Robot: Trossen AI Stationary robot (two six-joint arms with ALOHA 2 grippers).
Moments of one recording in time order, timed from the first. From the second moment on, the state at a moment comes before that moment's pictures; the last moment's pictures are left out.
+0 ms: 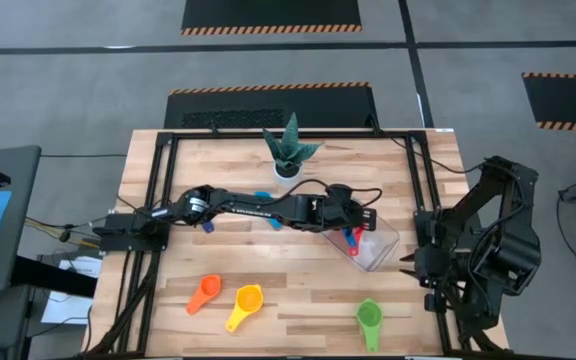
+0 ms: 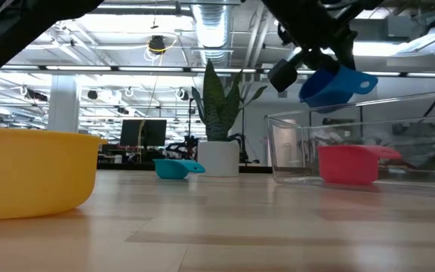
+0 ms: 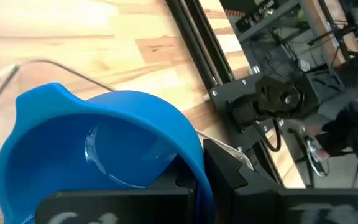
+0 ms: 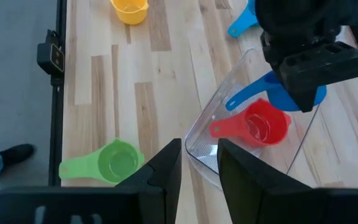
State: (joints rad) left arm -0.09 2.41 2.30 -0.55 -0.42 -1.18; right arm 1.07 1.39 1.61 -1.56 0.68 1.10
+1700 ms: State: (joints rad) left arm -0.08 2.49 2.31 -0.46 -0.32 -1.17; right arm 1.10 1.39 1.61 -1.55 0.70 1.10
